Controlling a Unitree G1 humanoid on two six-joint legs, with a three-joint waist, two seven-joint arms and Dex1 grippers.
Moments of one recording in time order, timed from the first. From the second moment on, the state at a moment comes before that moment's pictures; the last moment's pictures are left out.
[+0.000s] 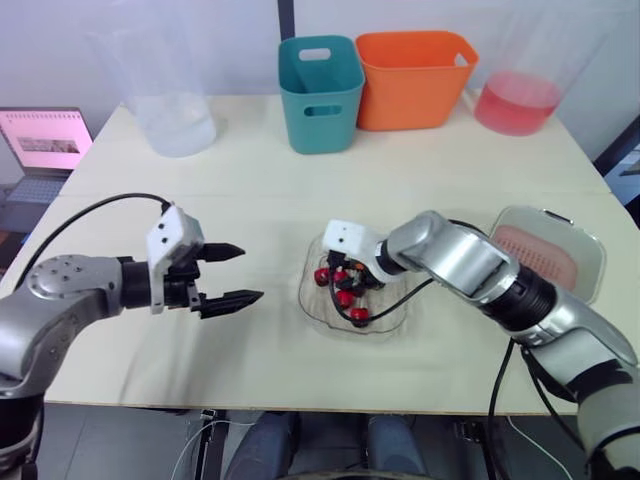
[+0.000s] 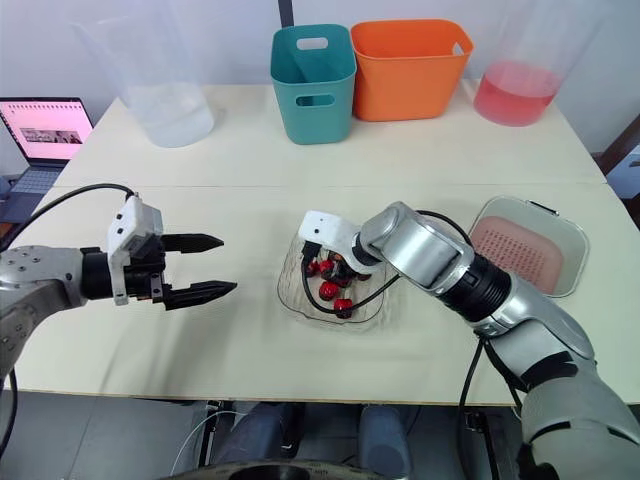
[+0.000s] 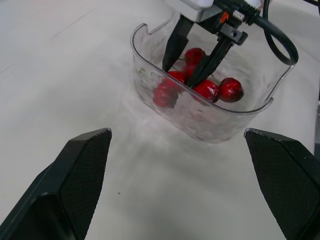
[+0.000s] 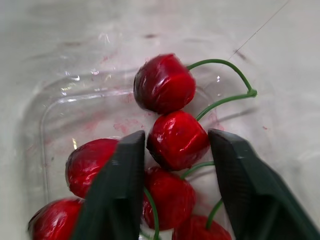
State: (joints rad) left arm -0.19 0.93 0.17 -0.49 -0.71 0.78 -0.94; right arm -0.95 -0.63 0.72 -0.18 0.25 1.18 0.80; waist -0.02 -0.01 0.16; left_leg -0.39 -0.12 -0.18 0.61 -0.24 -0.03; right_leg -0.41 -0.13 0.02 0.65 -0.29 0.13
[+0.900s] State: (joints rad) left arm -0.72 0.72 0.21 -0.12 -0.94 0.91 -0.92; right arm -0.73 -0.86 0.13 -0.46 0.29 0.62 0.94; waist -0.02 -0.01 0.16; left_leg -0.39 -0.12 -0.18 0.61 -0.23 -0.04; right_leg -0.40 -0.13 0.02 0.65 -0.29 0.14
